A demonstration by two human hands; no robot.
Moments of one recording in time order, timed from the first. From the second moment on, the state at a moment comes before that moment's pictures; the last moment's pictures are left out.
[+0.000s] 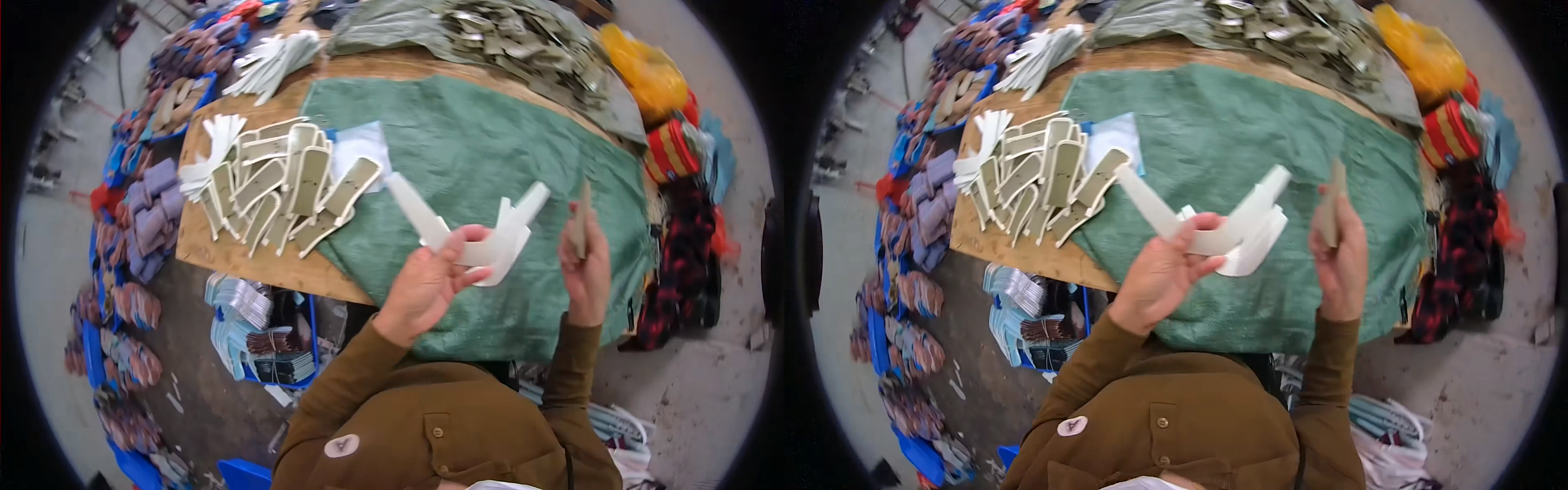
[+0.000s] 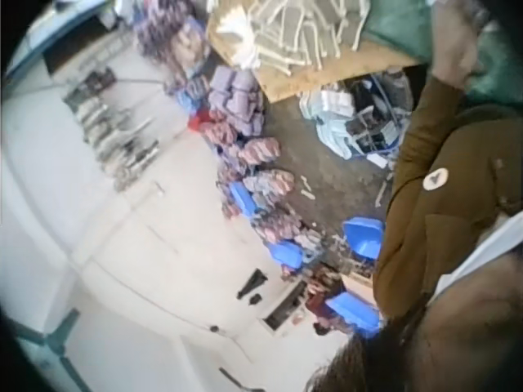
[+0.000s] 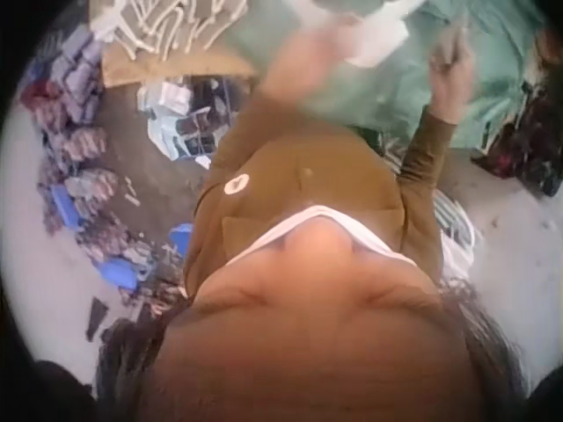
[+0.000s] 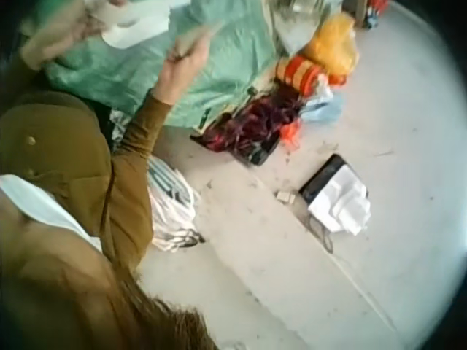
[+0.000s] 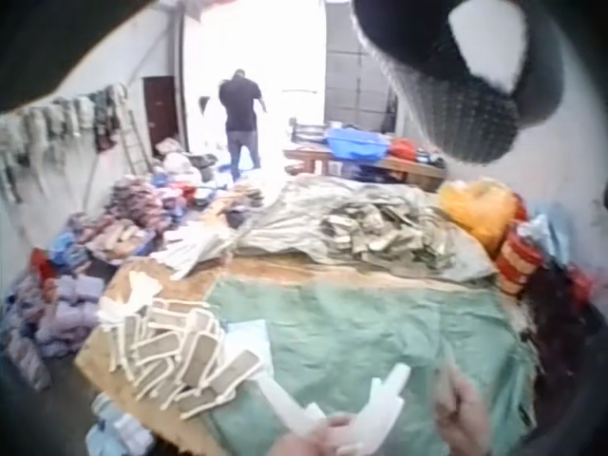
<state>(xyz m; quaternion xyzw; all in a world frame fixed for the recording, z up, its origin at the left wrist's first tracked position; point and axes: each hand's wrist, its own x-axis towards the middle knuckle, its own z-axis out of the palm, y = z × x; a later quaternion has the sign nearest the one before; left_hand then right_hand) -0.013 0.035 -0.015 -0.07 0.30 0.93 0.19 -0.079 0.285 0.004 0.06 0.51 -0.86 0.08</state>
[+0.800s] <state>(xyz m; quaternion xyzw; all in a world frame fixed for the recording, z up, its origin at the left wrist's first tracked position) 0.020 0.028 -0.006 -0.17 0.23 0.93 0.25 -0.037 0.212 0.009 -0.36 0.76 -0.54 0.02</state>
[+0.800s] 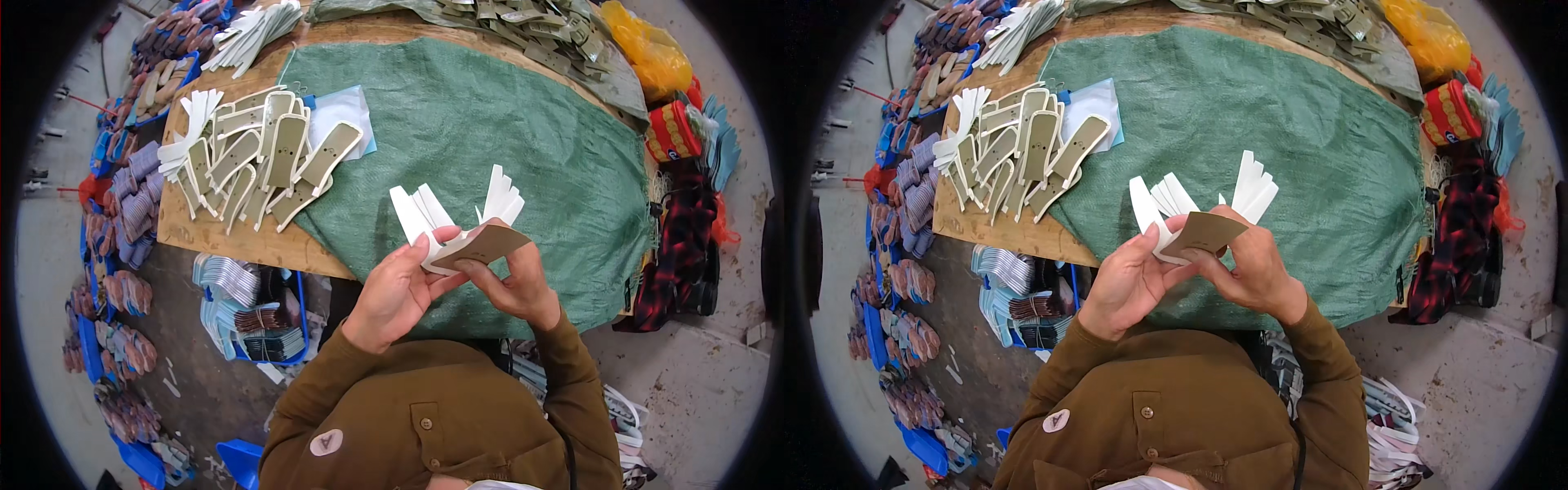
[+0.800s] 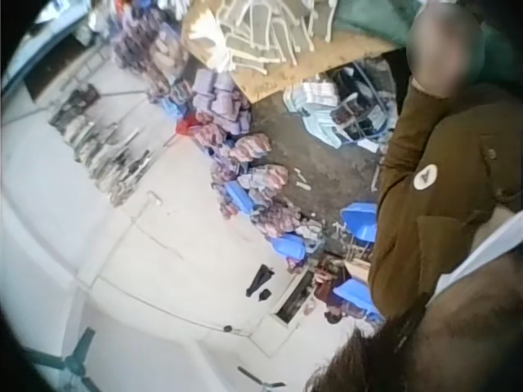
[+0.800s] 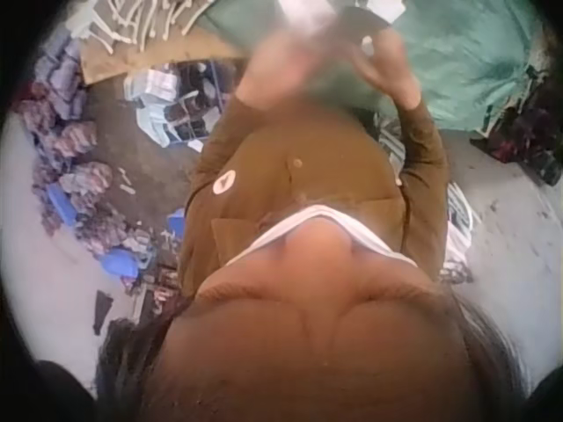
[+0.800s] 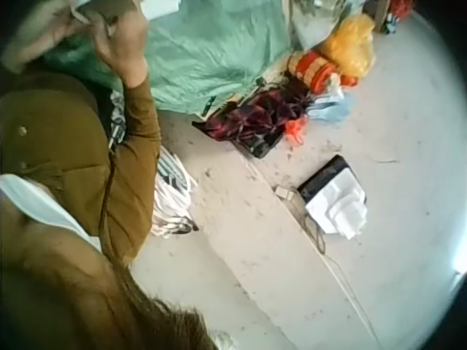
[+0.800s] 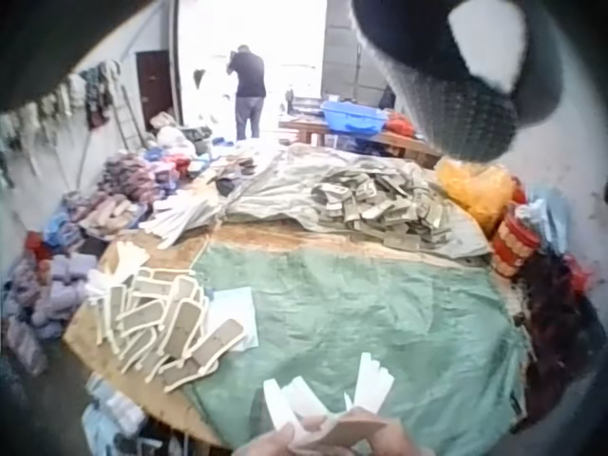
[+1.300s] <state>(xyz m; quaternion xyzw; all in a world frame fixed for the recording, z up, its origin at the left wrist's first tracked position) 0.015 0.030 -0.011 -0.17 0.23 0.93 0.25 -0.041 0.213 0.010 -0.36 0.77 -0.53 0.02</state>
